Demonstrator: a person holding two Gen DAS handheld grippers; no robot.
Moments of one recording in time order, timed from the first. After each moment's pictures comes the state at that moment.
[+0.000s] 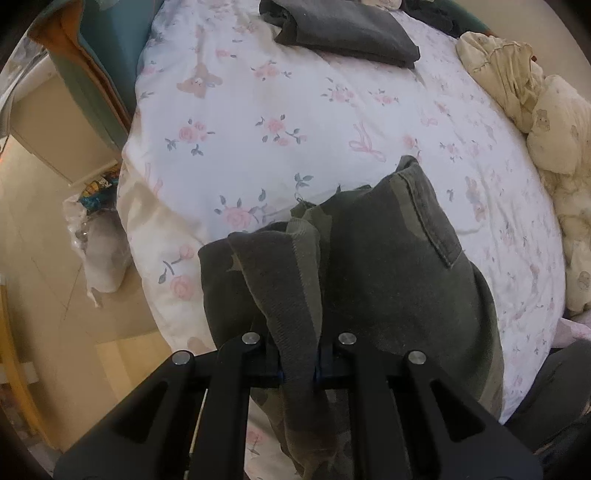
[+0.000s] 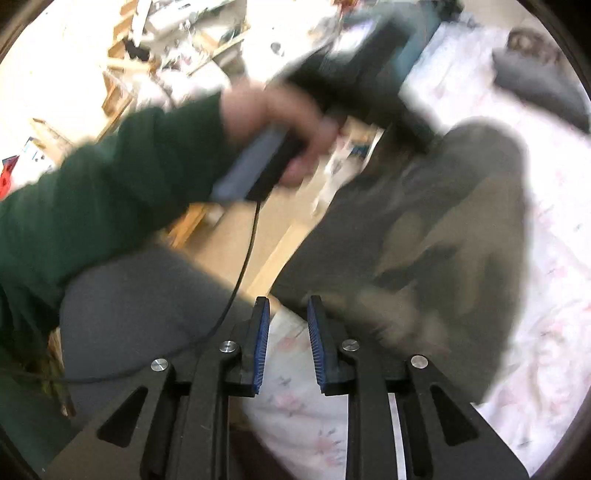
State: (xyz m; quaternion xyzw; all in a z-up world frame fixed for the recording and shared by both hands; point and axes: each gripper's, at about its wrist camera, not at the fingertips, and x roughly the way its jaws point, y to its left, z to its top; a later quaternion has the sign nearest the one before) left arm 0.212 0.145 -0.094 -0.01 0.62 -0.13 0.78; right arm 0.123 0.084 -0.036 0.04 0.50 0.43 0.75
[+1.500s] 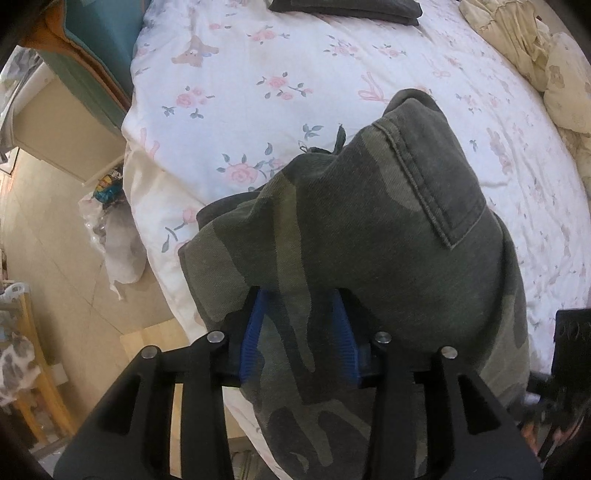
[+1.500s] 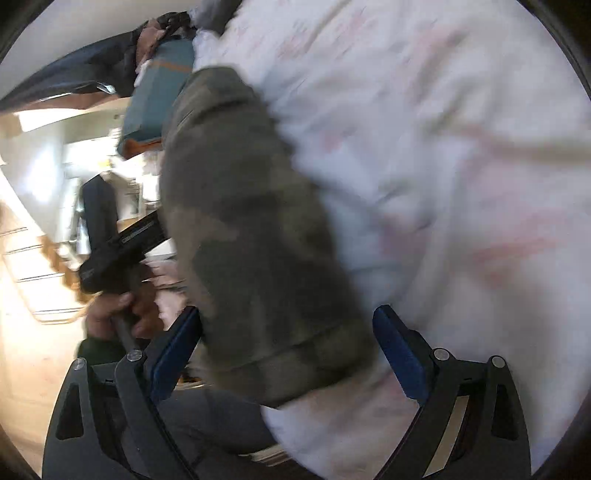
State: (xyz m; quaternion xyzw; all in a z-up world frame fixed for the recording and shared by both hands) left arm 0.194 0.127 -0.123 0.06 0.64 -0.11 0.76; right arm 0.125 -0.052 -0.218 0.49 0.57 0.26 0.61
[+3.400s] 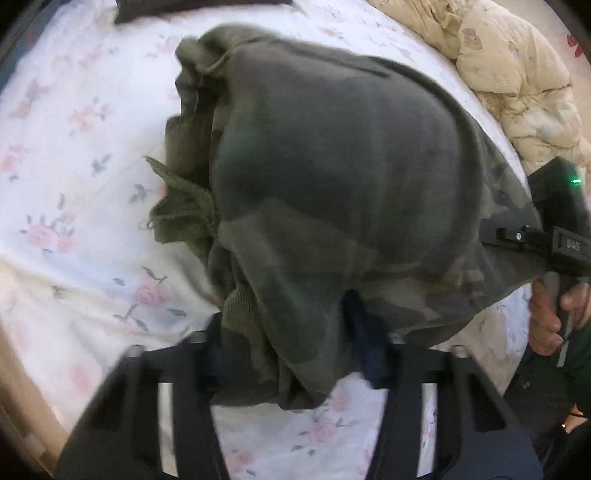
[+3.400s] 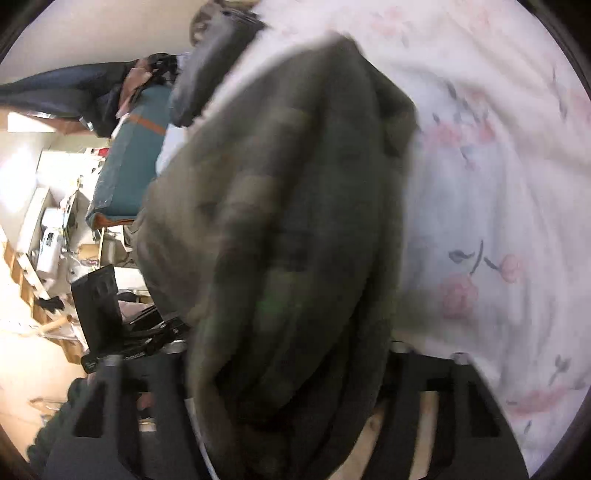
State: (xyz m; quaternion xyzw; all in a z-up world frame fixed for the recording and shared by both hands) left arm 0.202 0.026 -0.151 0.04 0.62 -0.28 0.73; right arm 0.182 -0.218 -0.186 0.40 0.54 0.15 0.73
